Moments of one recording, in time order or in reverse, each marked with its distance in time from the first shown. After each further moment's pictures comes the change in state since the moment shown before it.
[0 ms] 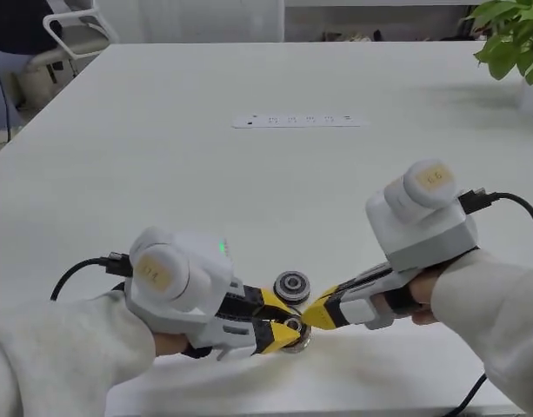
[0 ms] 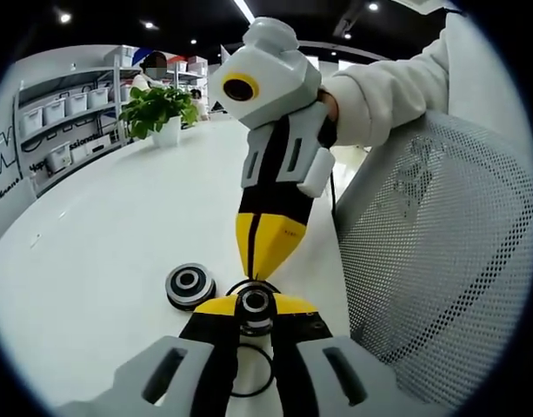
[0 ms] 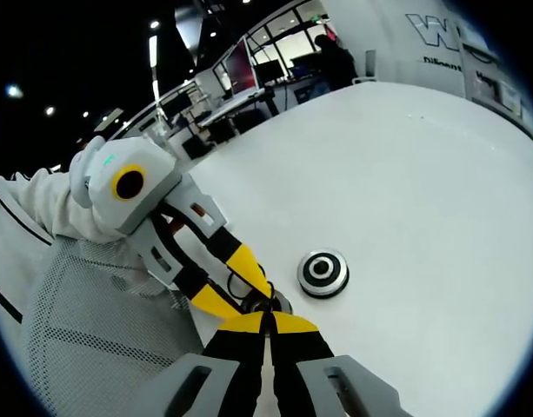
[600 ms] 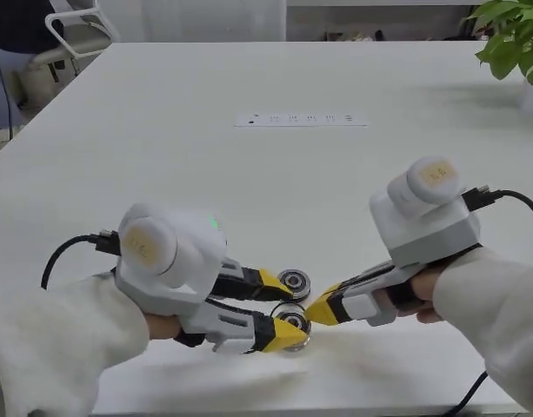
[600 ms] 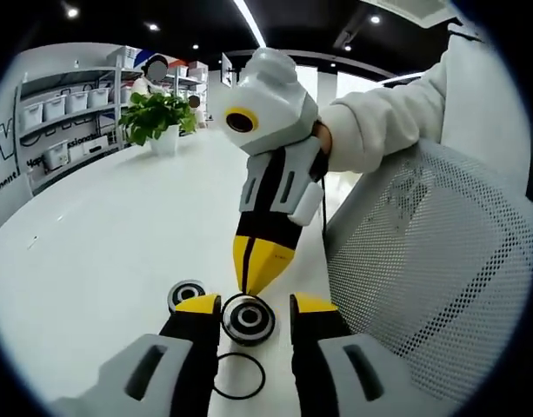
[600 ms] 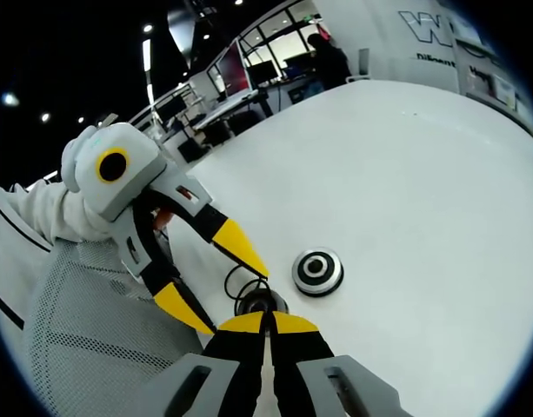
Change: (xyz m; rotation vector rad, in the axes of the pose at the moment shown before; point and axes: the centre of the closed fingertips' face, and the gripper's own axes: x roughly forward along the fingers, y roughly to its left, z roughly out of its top) left arm -0.016 -0.001 0.022 -0.042 -0.055 -0.038; right arm -0.002 -0.003 0.001 0.029 -0.006 -0.012
